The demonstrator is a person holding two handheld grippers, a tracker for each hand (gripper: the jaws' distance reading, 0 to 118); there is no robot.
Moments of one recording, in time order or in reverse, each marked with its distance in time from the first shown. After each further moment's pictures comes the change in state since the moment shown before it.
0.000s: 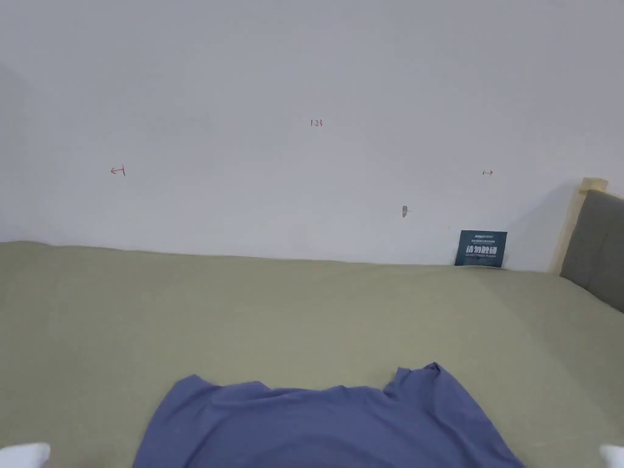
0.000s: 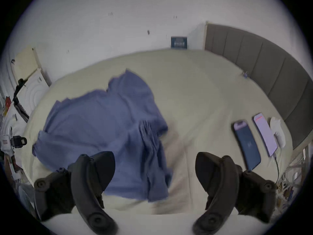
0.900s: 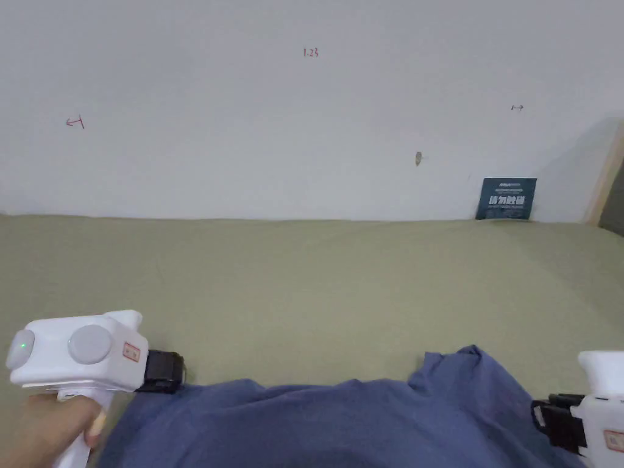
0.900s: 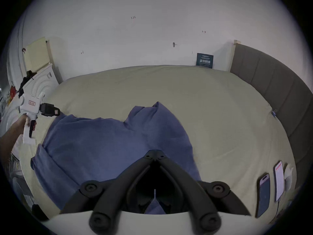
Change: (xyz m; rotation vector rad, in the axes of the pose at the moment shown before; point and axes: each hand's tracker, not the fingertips) left arm 0.049 0.185 -0.245 -0.138 0.050 -0.055; right arm -0.060 0.091 -0.100 0.034 0.102 0.142
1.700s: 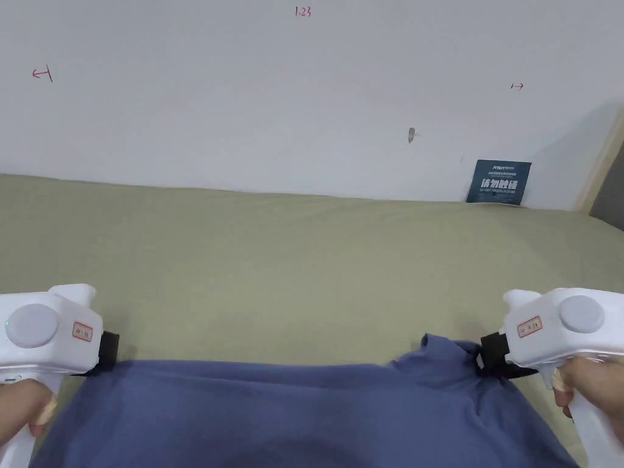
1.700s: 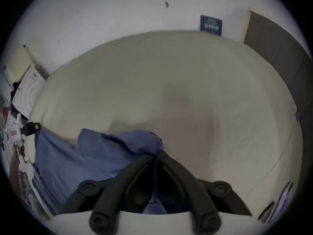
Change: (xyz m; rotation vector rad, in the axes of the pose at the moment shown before) left arm 0.003 -0.012 0.004 0.051 0.029 0.037; right arm 0.056 0.074 -0.146 -0.249 0.064 -0.084
